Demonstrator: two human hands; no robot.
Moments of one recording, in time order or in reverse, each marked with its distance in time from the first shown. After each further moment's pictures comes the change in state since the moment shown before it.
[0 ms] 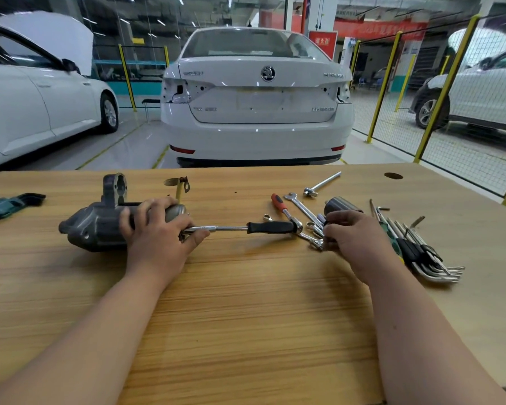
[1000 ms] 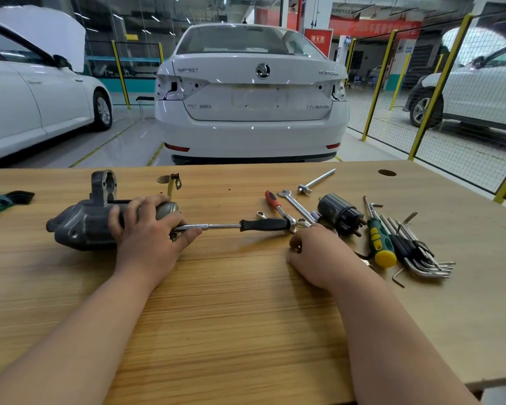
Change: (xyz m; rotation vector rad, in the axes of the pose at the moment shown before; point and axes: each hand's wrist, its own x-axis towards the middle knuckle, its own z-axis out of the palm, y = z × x) left_hand -0.001 -0.001 -0.001 -0.008 -0.031 0.002; right_hand -0.028 -0.017 0.031 -1.125 -0.323 -0.207
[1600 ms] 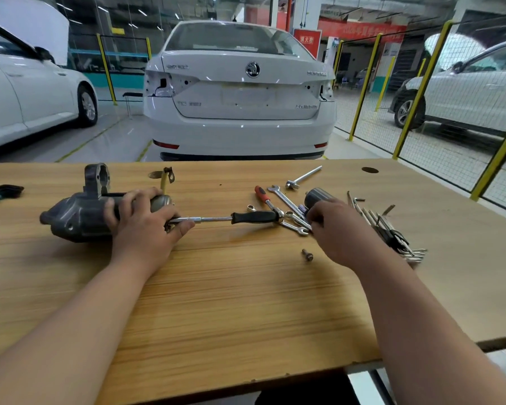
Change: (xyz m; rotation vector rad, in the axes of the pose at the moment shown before) left_hand -0.001 0.003 -0.004 -0.007 -0.027 -0.013; right_hand -0.021 0.035 -0.021 0.089 0.320 -0.049
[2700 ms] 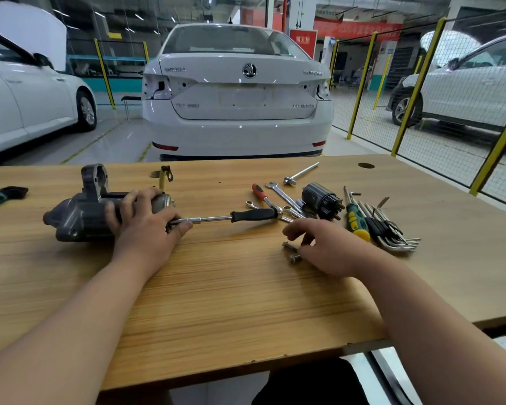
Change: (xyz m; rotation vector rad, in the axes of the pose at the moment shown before) left_hand -0.010 0.002 -0.007 0.007 -0.068 0.002; right_hand -0.018 0.010 0.013 0.202 -0.373 -0.120
